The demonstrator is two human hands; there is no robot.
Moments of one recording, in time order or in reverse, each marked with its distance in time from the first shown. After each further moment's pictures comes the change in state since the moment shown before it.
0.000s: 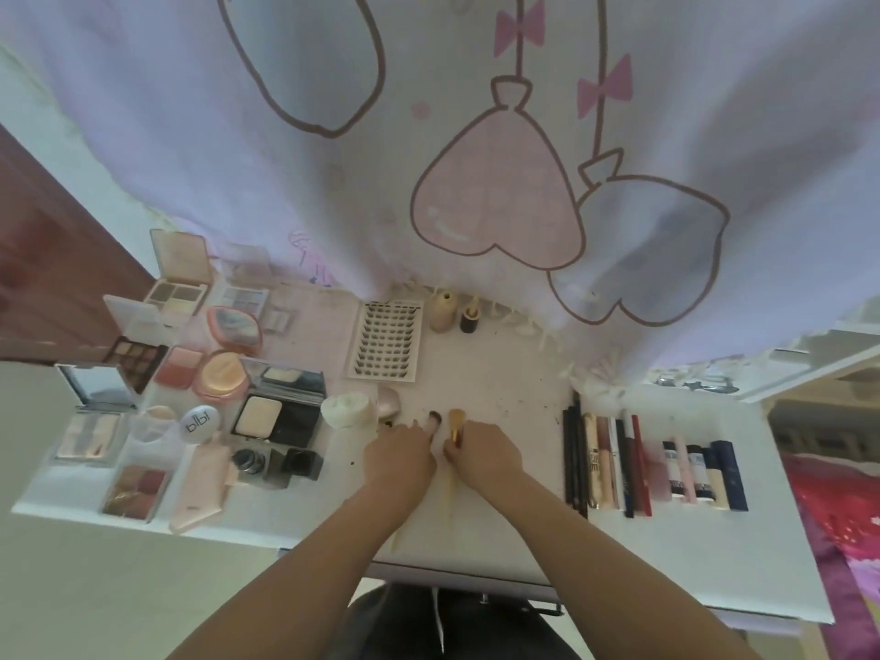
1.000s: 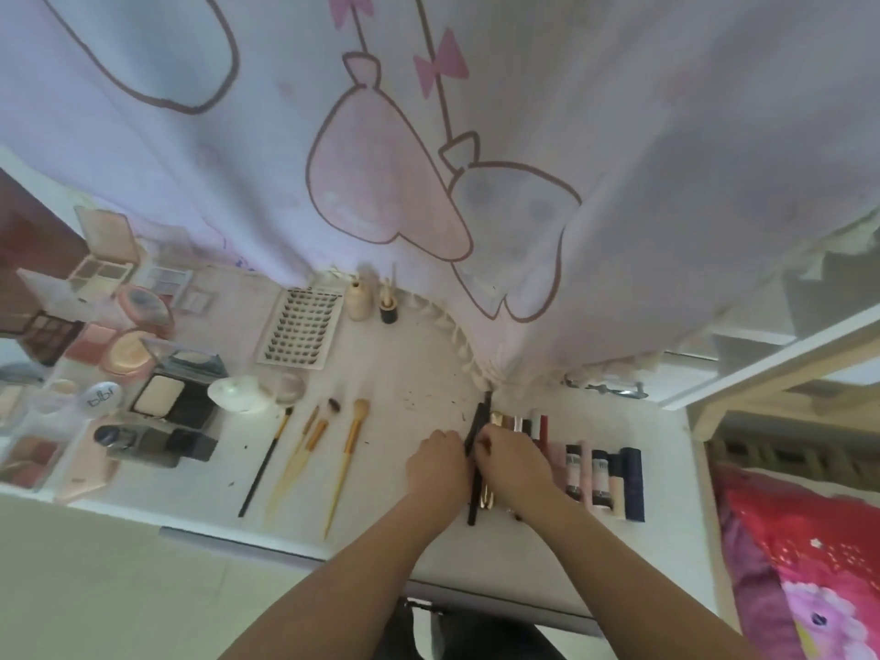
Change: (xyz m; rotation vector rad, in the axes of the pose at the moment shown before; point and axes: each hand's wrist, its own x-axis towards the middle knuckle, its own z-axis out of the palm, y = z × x) left_hand 0.006 0.182 0.026 -0.251 -0.083 -0.149; right_hand -0.023 0.157 -0.057 0.111 0.074 -0.072
